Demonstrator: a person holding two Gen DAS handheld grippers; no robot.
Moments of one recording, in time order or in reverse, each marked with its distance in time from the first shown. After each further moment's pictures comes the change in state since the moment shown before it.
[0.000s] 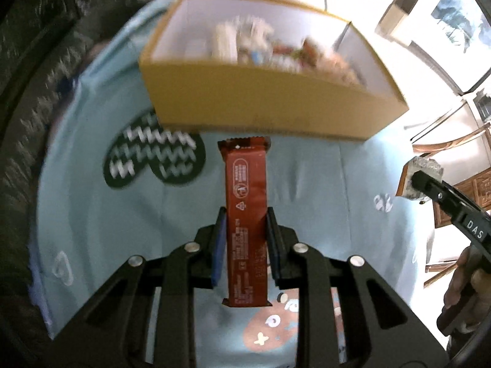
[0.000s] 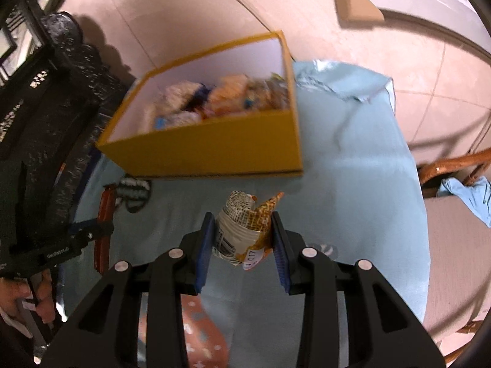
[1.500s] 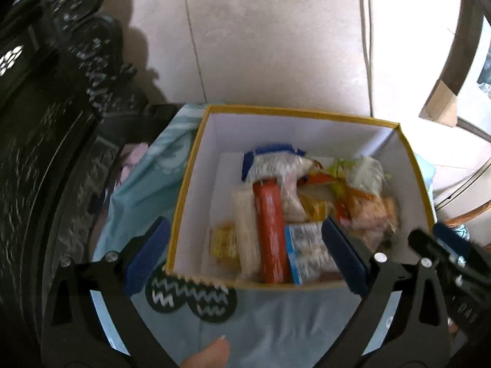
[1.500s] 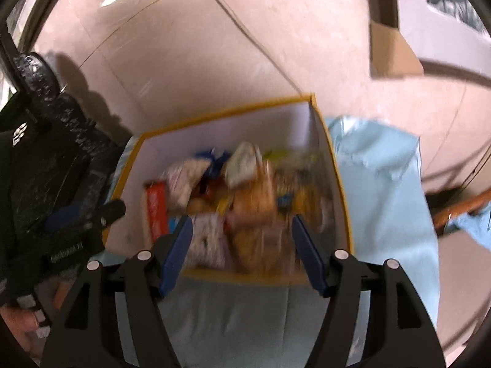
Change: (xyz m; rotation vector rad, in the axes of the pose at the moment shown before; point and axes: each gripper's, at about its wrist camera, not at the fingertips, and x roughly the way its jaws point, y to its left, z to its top) left arm 0.006 -0.022 0.148 -0.034 -0.209 0.217; right arm 0.045 0.030 0.110 0.061 -0.066 -0.028
